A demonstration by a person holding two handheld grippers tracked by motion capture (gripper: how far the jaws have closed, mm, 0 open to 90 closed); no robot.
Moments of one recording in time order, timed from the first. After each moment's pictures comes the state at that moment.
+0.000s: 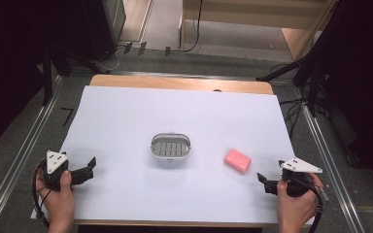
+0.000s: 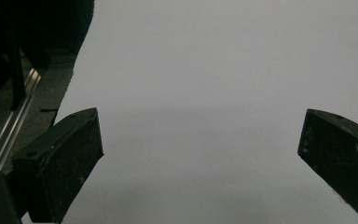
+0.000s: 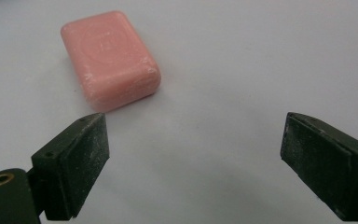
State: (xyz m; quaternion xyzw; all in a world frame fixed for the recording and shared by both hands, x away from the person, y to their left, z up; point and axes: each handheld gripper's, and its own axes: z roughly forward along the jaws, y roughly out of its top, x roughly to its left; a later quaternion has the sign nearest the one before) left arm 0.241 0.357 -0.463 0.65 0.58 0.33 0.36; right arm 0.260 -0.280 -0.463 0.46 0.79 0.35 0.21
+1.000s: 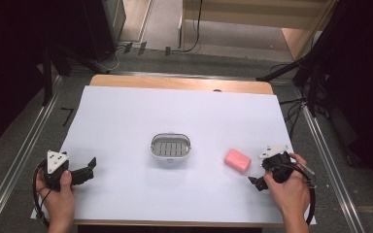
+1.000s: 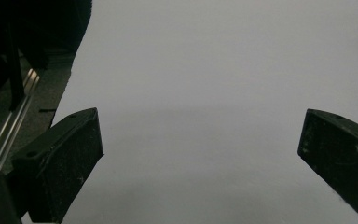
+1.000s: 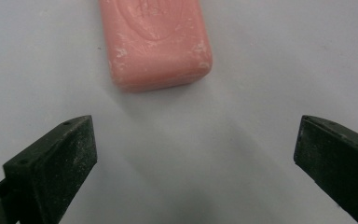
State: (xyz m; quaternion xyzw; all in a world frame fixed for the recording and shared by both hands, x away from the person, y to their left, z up) left arm 0.242 0.356 -0.463 0.65 0.57 0.33 0.36; right arm 0.300 -0.246 -0.449 0.36 0.90 0.21 0.13
